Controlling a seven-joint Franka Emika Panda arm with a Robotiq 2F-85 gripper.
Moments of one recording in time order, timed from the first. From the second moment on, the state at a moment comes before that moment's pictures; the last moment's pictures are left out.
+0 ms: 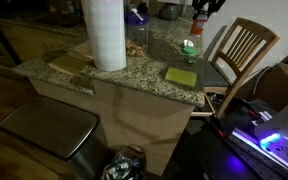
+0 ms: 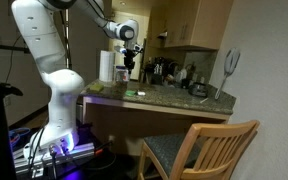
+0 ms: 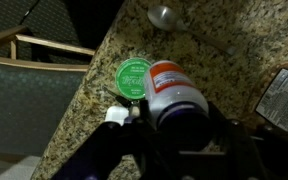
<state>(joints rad) 0.07 -0.35 0.08 -2.28 0.11 2.08 0.34</state>
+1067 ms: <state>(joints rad) 0.05 -0.35 0.12 -2.28 -0.04 2.09 0.44</state>
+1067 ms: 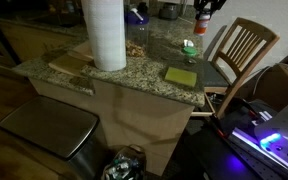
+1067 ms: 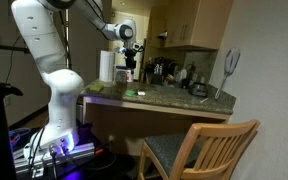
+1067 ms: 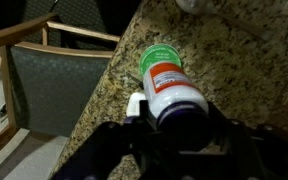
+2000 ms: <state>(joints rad) 0.05 -0.35 0.12 -2.22 0.11 2.13 0.46</state>
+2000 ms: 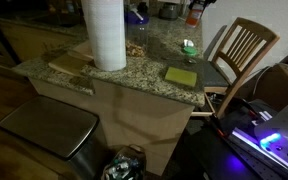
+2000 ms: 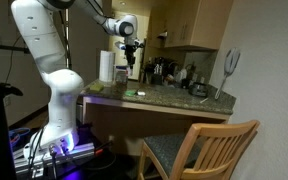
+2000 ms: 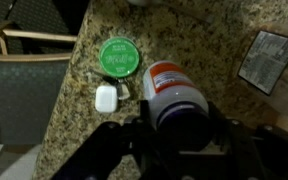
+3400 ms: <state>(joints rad) 0.05 -0.24 0.12 -2.06 0.03 1.85 0.44</state>
